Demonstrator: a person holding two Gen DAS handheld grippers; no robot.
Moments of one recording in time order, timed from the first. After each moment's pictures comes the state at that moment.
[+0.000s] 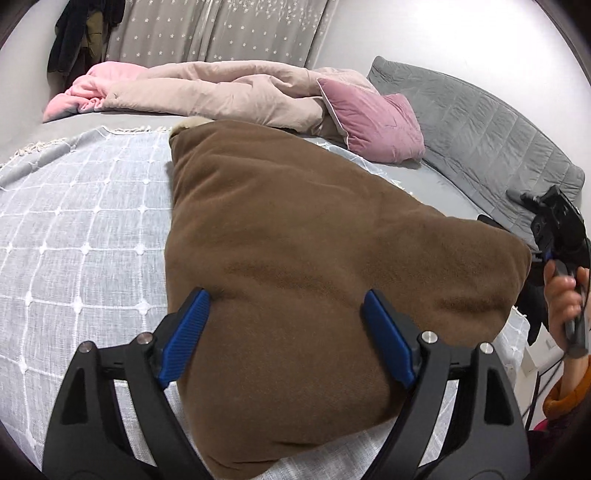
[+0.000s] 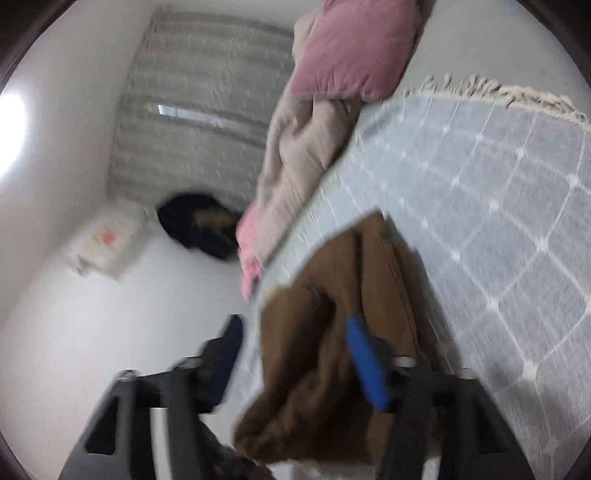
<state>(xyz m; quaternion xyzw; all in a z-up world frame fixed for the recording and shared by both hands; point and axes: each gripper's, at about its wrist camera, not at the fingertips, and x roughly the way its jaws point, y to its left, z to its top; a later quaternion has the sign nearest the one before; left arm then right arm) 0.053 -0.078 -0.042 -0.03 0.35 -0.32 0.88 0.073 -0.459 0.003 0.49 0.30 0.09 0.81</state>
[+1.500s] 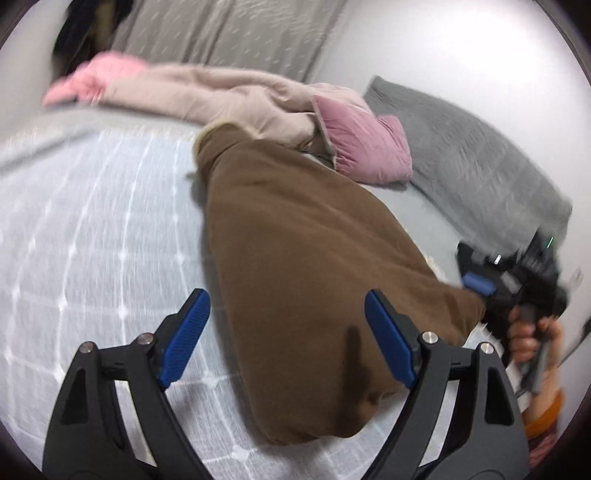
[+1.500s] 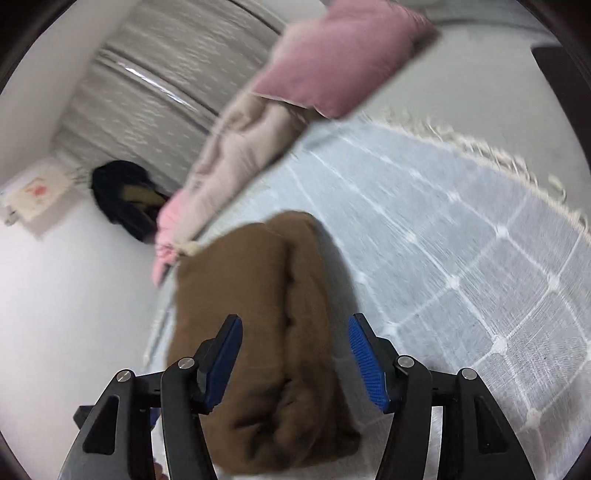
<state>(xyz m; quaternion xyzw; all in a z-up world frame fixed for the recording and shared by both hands) 0.054 -0.090 -0.020 -0.06 0.33 -0.34 0.88 -0.001 -0.482 0.004 0.37 0.31 -0.04 0.88</state>
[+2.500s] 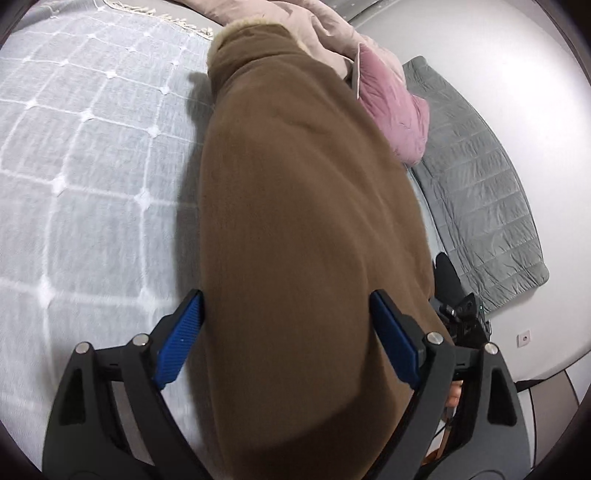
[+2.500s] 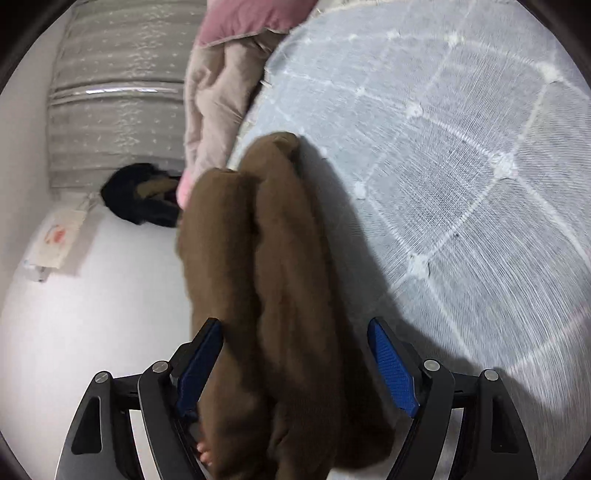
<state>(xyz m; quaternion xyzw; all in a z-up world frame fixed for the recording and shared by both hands) 0.153 -0.106 -0.084 -0.21 0.51 -0.35 0.76 0.046 -0.515 -0.111 0.55 0.40 0.05 0.73</state>
